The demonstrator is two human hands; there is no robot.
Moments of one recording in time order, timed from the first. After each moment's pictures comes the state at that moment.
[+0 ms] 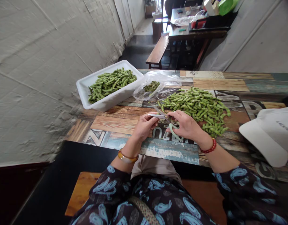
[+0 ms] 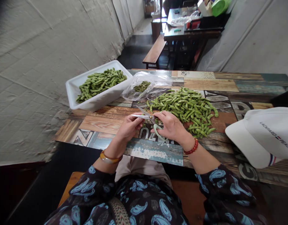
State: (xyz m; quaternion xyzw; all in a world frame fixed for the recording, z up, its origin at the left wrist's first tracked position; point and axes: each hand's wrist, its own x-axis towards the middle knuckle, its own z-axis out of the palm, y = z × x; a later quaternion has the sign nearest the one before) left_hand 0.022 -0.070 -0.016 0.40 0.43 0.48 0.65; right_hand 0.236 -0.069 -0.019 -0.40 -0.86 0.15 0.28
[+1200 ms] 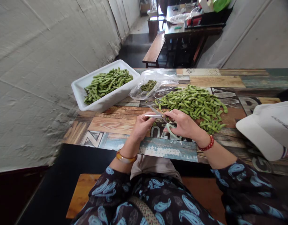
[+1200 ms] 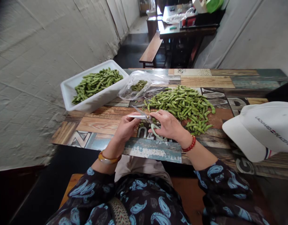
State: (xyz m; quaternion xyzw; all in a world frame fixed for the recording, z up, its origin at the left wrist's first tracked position) left_hand 0.018 -0.070 -0.025 0.48 0.45 0.48 0.58; right_hand 0.236 -0.070 -0.015 -0.39 -0.87 0.15 0.27
